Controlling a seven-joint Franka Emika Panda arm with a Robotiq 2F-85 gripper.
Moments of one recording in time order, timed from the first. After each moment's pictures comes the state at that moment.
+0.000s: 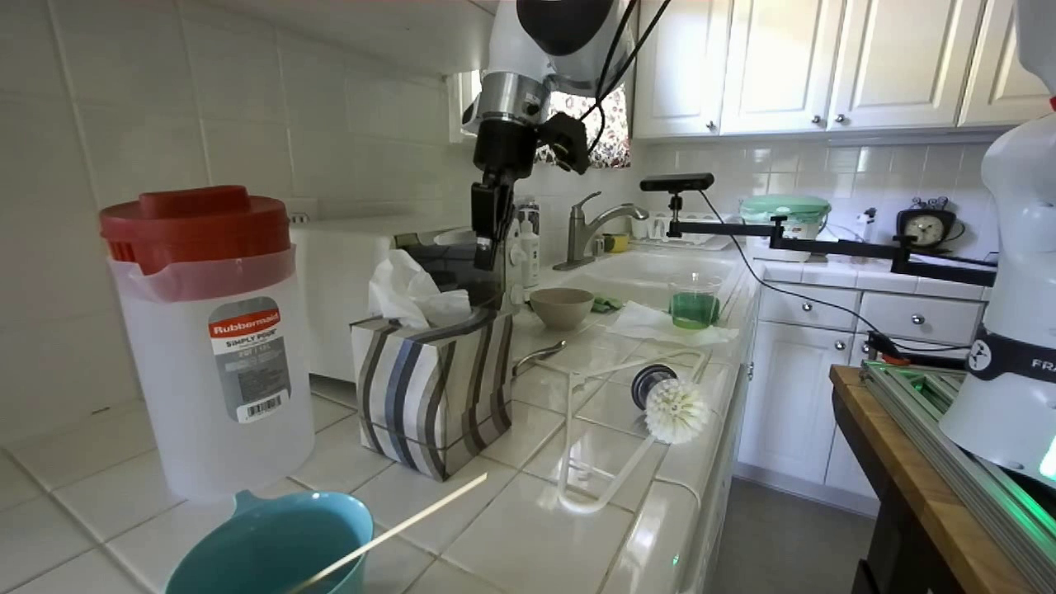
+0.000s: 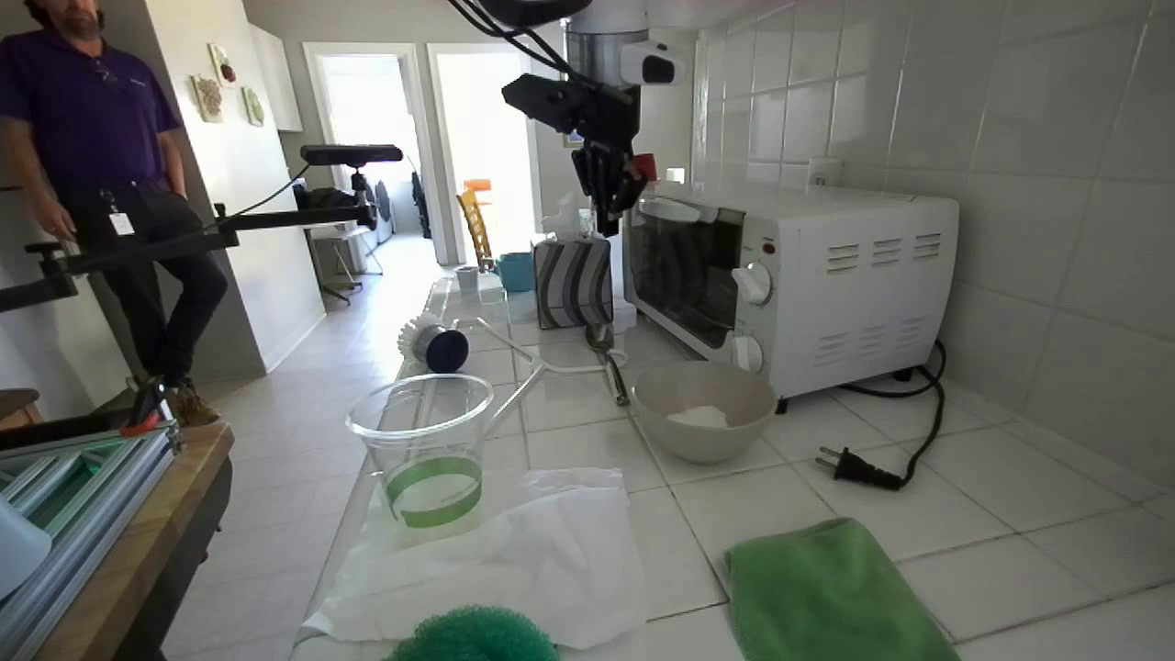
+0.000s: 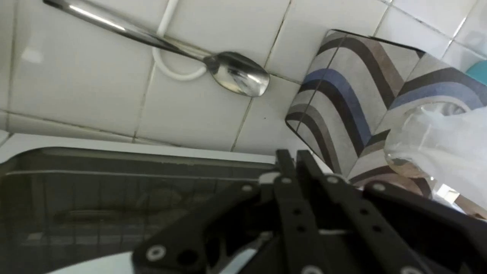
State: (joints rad) arm 0.03 0.29 0.08 -1.89 0.30 2.30 -0.26
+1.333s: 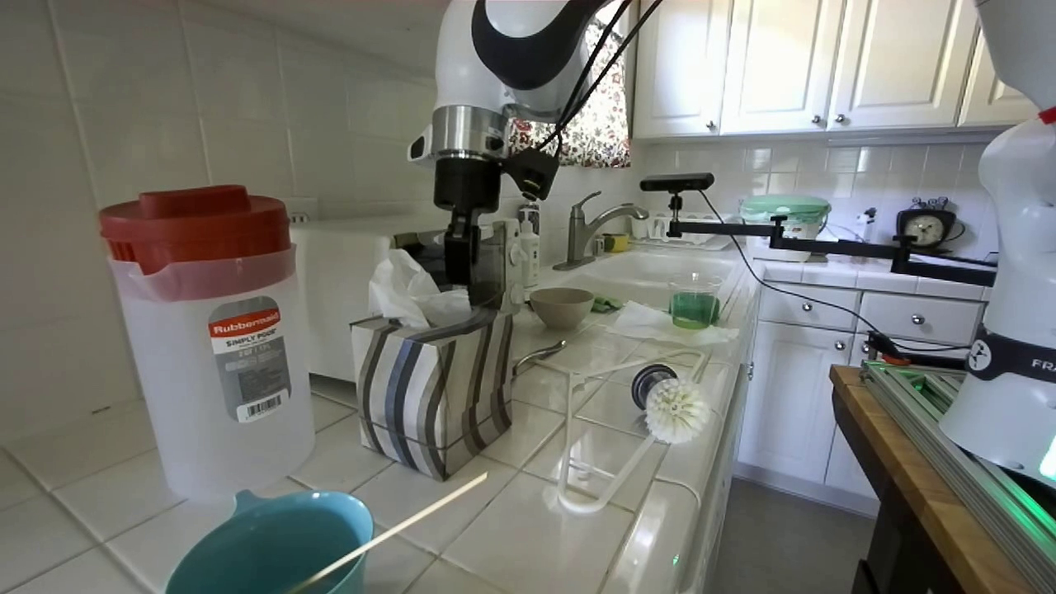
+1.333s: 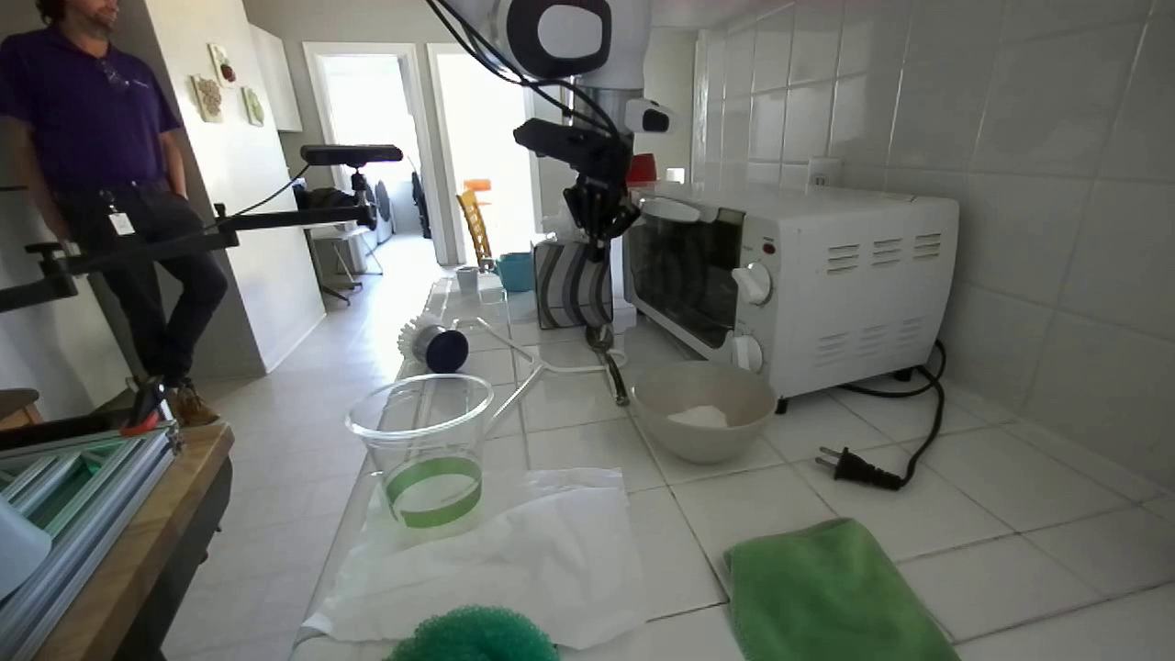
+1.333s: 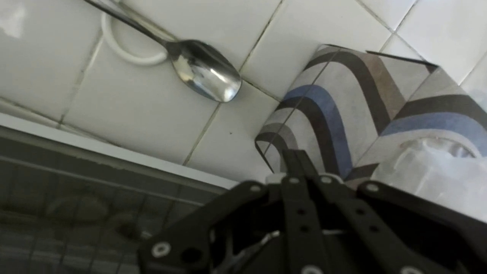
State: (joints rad) arm 0.07 0.46 0.15 -1.74 0.17 2.23 -0.29
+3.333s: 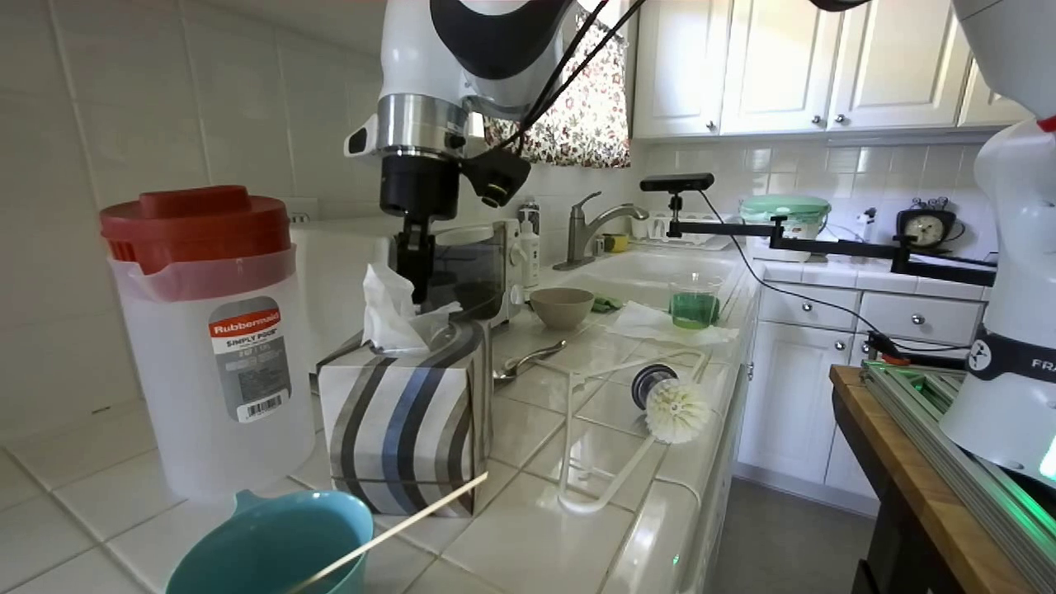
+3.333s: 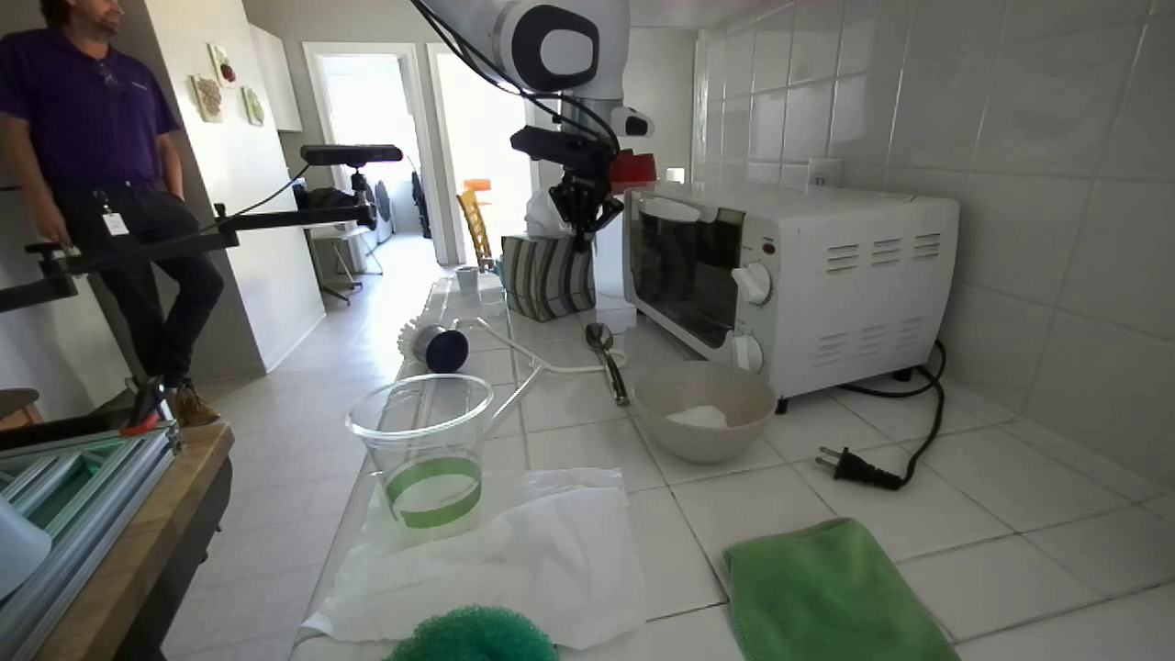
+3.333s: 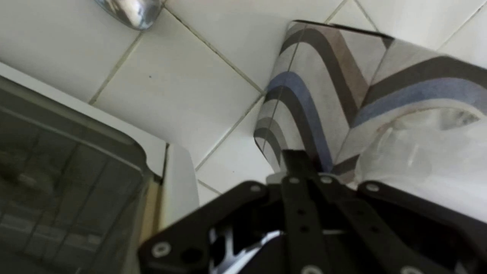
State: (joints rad) arm 0.13 0.56 0.21 -1.60 0.12 2.21 -0.31
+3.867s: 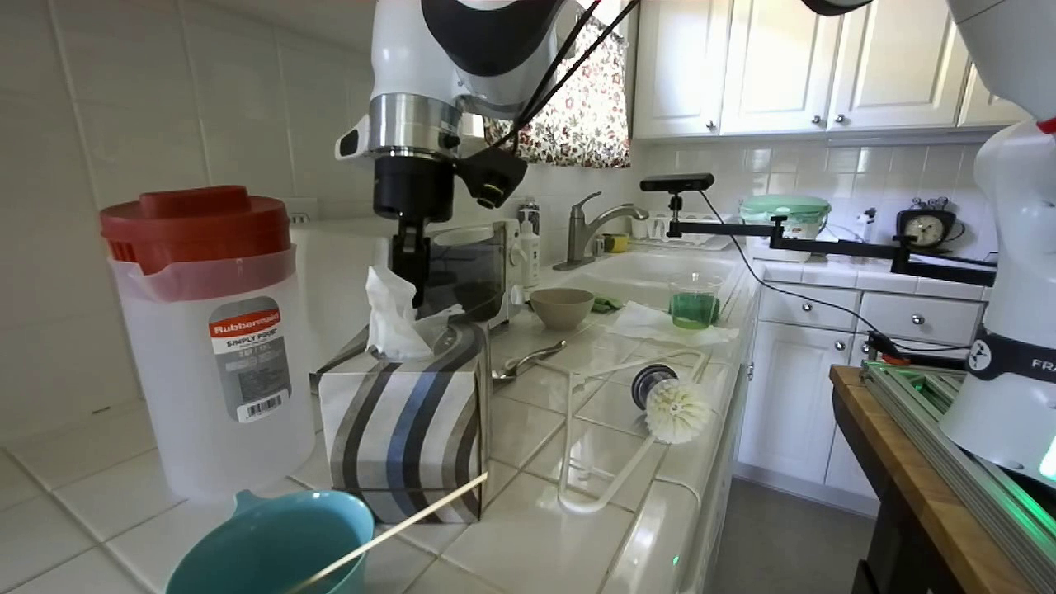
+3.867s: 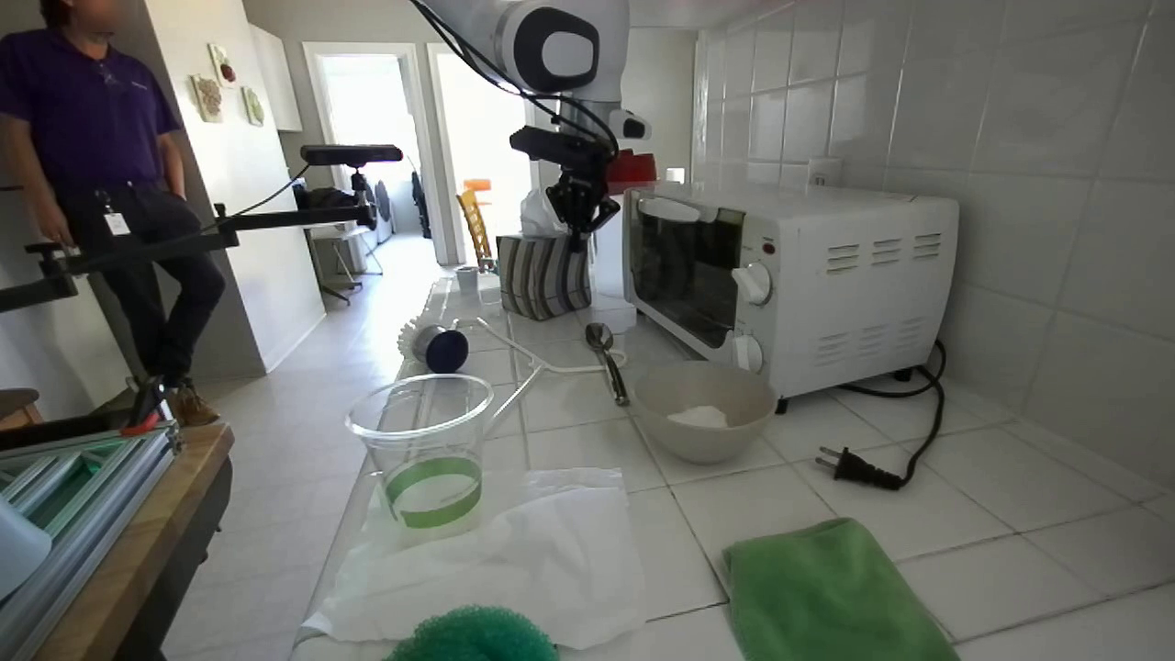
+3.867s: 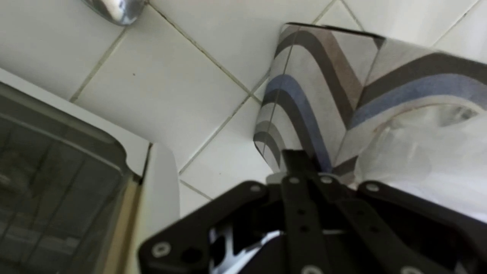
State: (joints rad) arm 0.13 0.58 0.22 -1.56 0.12 2.17 -0.32
